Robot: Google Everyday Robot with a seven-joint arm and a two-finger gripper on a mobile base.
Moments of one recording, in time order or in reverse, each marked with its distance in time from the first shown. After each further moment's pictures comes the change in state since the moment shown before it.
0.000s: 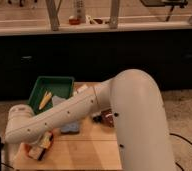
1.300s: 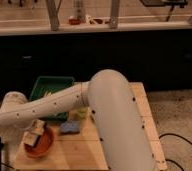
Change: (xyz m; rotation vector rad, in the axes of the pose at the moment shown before) arm 0.025 -0.074 0.022 -0.017 -0.015 -0.123
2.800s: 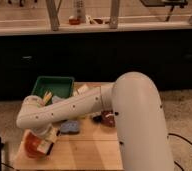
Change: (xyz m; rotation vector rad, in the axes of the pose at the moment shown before) arm 0.000 0.089 0.005 -0.065 -0.066 0.064
